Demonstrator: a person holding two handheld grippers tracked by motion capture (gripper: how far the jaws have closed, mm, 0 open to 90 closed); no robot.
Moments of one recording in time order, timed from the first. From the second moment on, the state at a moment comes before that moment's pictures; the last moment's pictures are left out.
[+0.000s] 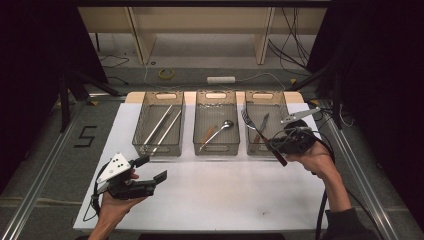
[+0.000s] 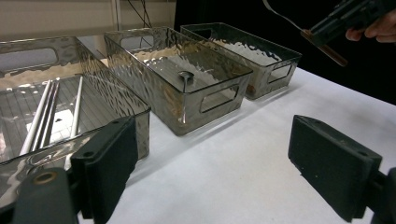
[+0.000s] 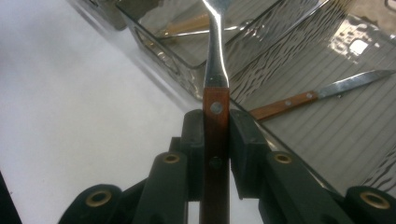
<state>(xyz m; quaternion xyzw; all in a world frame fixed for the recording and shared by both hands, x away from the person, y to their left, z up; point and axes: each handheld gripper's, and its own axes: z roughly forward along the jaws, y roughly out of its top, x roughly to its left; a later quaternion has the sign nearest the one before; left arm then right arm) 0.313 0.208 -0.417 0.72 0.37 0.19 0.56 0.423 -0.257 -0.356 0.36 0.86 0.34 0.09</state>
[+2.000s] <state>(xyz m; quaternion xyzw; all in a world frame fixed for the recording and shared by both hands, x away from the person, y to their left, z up) 0.313 0.209 -0.417 0.71 0.37 0.19 0.56 0.511 -0.259 -0.342 0.46 0.81 0.35 0.11</state>
